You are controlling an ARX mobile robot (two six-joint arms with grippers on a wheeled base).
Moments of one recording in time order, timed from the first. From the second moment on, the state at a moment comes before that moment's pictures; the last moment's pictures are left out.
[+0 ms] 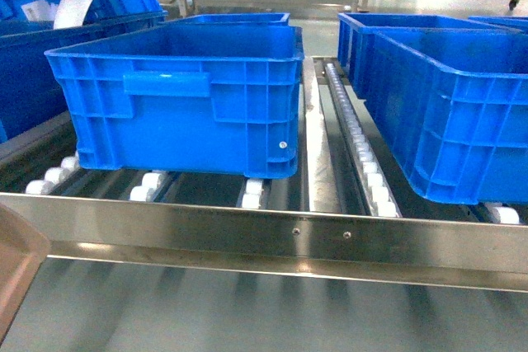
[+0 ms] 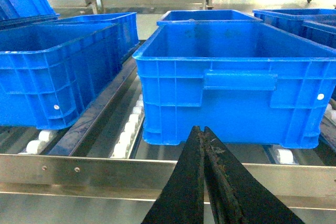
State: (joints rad) left arm 0.00 0.54 0.02 0.53 0.00 -0.02; right arm 0.00 0.56 0.05 0.51 0.00 -0.01
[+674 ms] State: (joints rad) left arm 0.00 0.25 0.02 0.25 0.00 -0.02; right arm 0.00 0.28 0.01 0.28 0.00 -0.01
